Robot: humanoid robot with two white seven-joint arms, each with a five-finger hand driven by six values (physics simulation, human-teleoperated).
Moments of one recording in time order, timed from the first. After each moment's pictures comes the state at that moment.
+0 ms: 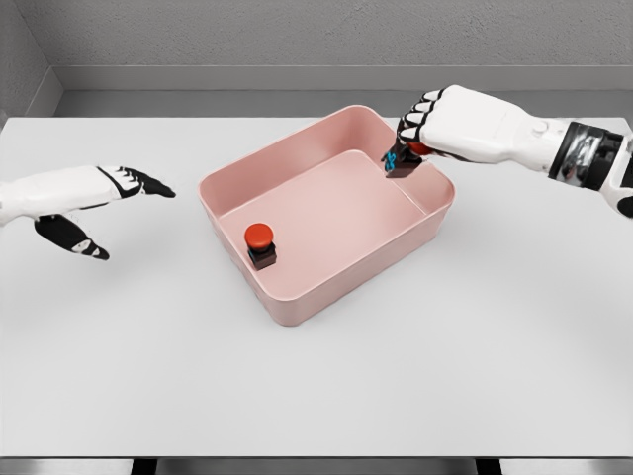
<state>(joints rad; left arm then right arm) -0.80 1.10 -1.00 -1.43 0.04 -0.61 -0.37 -0.79 -0.76 0.71 -1.50 0.61 -0.61 0.18</state>
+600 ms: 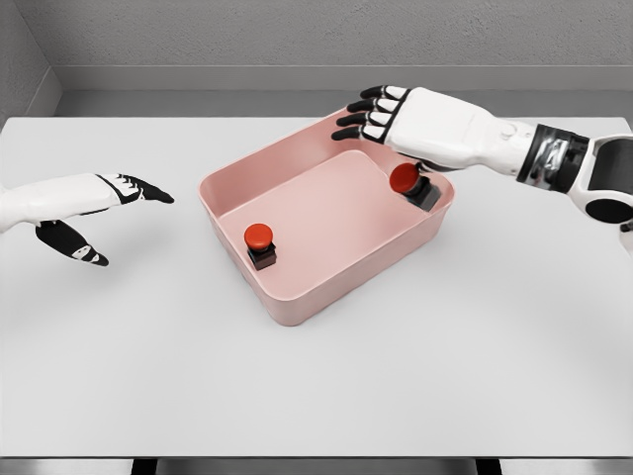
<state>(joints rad) -0.79 1.10 -1.02 -1.41 0.05 -0.61 -0.37 -0.79 -0.70 0.71 -1.54 0.59 -0.61 0.18</state>
